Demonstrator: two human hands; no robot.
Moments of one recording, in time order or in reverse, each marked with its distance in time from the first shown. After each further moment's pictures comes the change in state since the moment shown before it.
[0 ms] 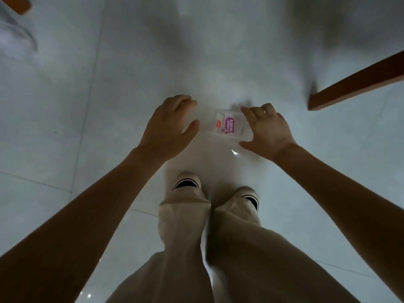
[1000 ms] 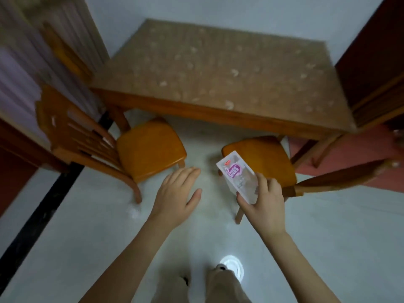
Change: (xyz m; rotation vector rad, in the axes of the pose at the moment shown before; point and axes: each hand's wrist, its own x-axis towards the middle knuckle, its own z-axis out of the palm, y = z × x) left_hand -0.264 0.417 -0.646 0.121 0.426 0.353; right_hand -0.407 -0.209 -0.703 0.287 0.888 0.368
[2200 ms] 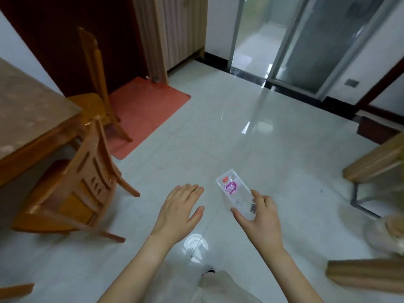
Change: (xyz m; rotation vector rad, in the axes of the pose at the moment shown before) left_hand -0.129 0.482 0.218 -0.208 -0.582 1.045; right_hand -0.446 0.244 -0.268 -0.024 0.562 1.146
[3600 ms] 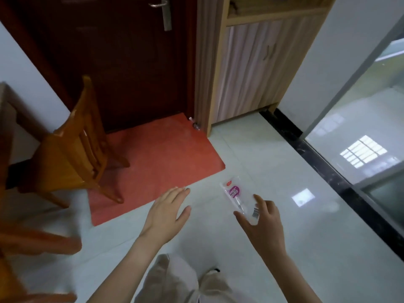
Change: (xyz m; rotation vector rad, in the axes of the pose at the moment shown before) left_hand 0.865 -0.338 -0.009 0.064 0.189 -0.570; right_hand 1.040 -0.101 0.197 -0.044 -0.303 -0.427
